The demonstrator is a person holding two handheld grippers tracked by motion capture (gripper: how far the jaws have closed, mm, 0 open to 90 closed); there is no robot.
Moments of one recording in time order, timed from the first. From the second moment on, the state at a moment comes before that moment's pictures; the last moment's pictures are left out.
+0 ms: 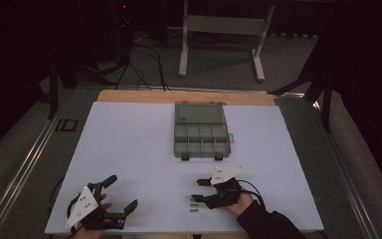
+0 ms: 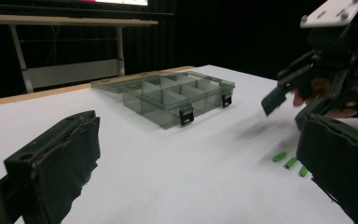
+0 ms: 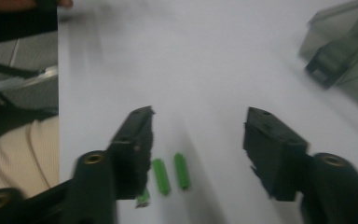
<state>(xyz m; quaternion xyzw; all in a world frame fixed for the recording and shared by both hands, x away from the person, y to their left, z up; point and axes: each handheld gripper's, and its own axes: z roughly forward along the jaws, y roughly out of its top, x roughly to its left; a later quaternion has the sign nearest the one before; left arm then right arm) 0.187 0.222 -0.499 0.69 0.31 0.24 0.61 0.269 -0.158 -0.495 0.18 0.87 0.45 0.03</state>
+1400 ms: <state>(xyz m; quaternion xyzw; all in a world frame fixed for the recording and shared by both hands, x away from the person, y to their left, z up) 0.186 0.221 -0.500 0.69 0.30 0.24 0.61 0.301 -0.174 -0.439 0.19 0.87 0.44 0.10</state>
